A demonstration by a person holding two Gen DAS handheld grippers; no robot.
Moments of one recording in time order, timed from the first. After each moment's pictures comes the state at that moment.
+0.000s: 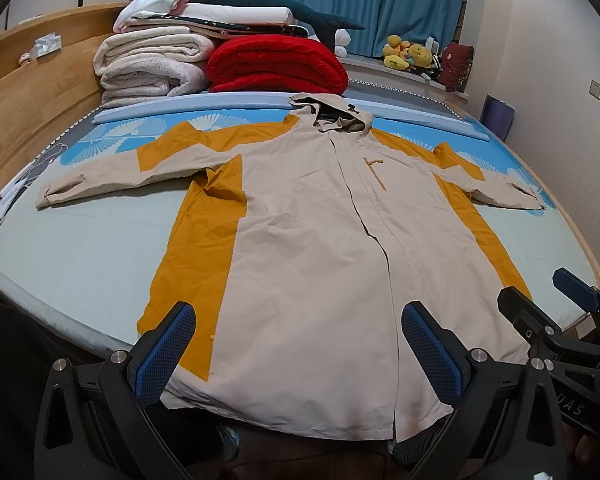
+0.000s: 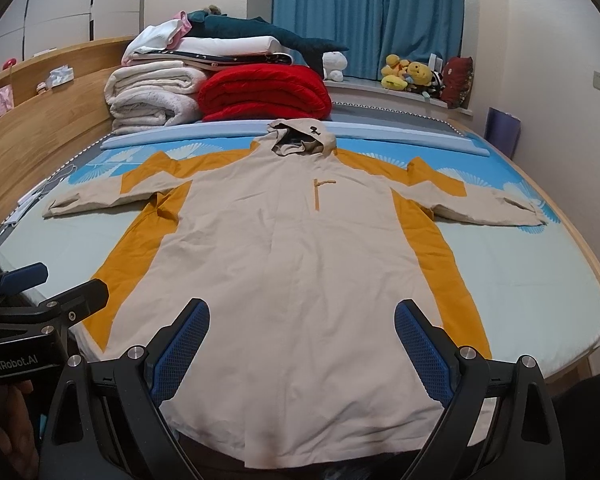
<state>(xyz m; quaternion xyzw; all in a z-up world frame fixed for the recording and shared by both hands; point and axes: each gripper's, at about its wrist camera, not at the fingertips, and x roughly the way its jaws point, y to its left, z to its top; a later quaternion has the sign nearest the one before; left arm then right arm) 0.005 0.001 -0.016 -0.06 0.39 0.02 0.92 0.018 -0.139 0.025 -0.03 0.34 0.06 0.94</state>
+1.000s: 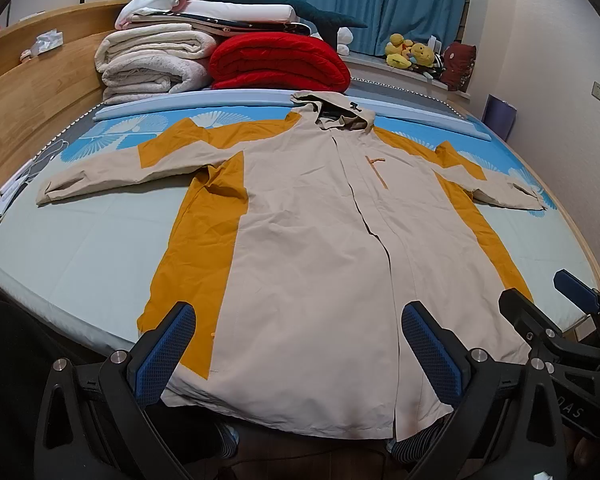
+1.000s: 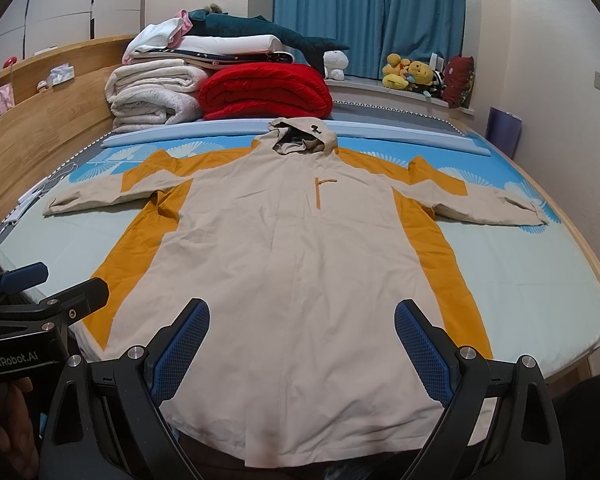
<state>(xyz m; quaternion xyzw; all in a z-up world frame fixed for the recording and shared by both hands) 0.006 0.003 -0.017 -0.06 0.39 0.02 0.92 0.019 -0.140 0.026 -0.04 0.34 0.06 0.94</state>
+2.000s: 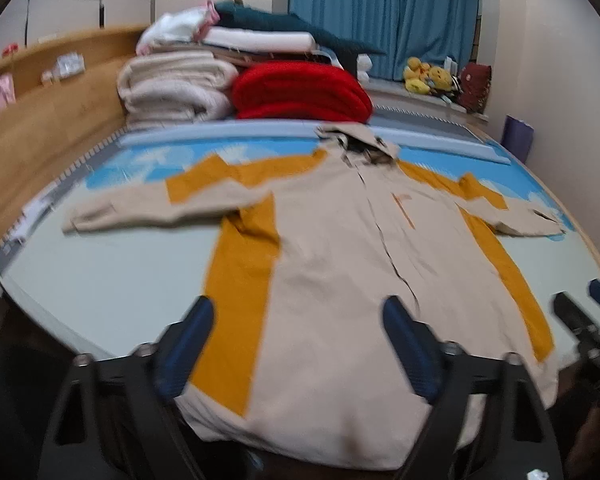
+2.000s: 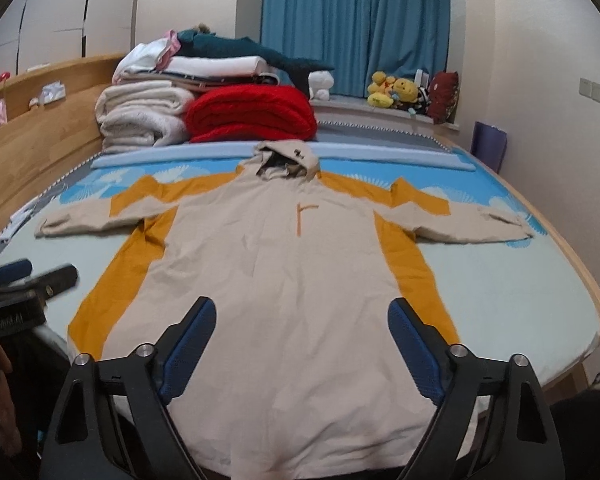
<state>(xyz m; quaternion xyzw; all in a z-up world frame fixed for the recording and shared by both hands) 0.018 0.023 0.013 -0.03 0.34 0.06 0.94 0.026 -0.161 0.049 -0.03 0.31 0.04 0.95</state>
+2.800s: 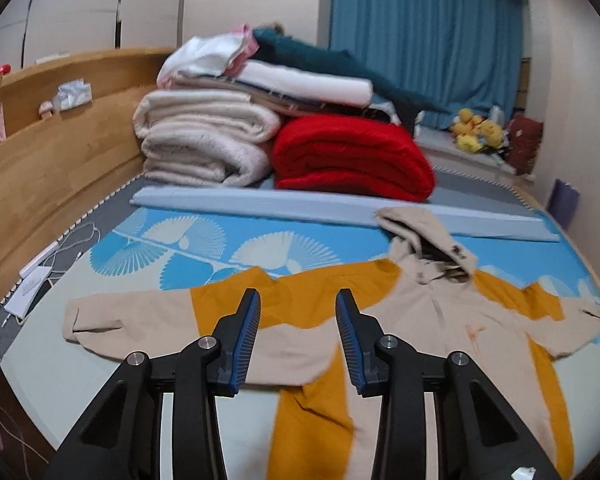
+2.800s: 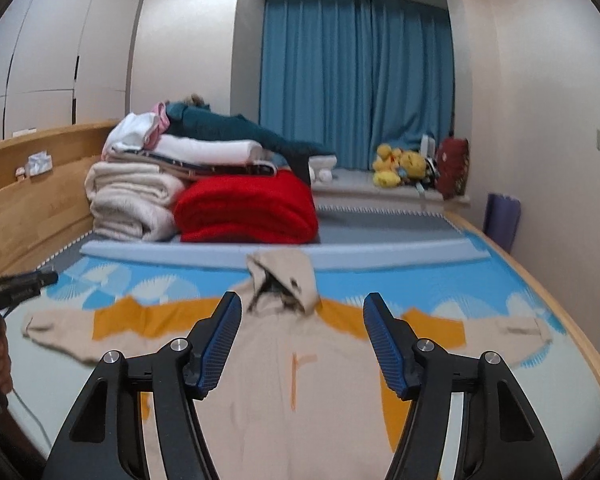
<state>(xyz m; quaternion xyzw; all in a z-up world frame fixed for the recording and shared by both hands) 0.238 0.164 0.085 -0.06 0.31 0.11 0.94 0.234 -0.149 0.191 -0.02 0.19 0.06 0.98</state>
